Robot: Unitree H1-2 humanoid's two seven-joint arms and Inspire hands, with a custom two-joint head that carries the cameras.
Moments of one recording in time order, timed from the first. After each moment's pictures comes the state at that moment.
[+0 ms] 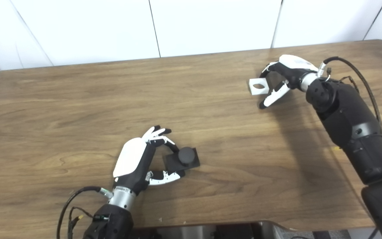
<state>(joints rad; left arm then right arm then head) 0.09 0.06 -0.43 -0.31 0.87 0.25 -0.03 -0.65 -0.57 0.31 0.42 -0.65 0.13 0.37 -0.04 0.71</state>
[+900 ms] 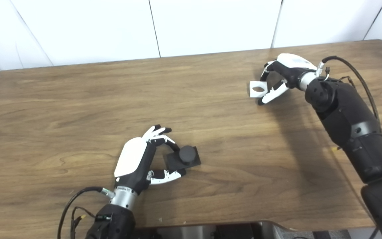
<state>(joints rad) 0.09 0.05 -0.44 -0.29 0.86 0.25 0.00 -0.66 -0.57 0.32 0.43 -0.66 0.10 0.36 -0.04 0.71</state>
